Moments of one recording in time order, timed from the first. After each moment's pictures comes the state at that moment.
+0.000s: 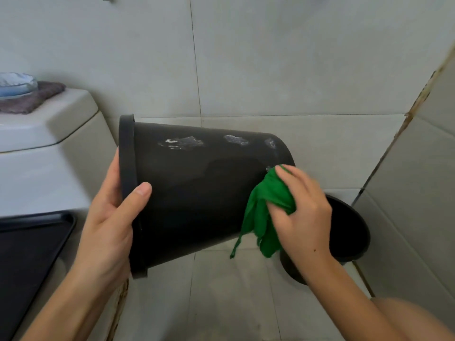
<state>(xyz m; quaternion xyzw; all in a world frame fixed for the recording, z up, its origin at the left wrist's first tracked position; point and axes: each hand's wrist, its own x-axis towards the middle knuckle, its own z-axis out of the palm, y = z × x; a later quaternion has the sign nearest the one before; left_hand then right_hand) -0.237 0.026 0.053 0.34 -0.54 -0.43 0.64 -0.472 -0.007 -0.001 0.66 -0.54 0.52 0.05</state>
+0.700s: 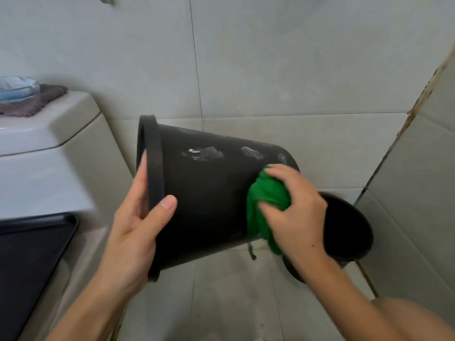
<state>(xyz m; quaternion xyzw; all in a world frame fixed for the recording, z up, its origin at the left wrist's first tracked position) -0.248 0.028 0.039 0.34 -0.56 -0.44 0.62 -0.455 -0.004 0.013 0.63 -0.54 0.55 -0.02</state>
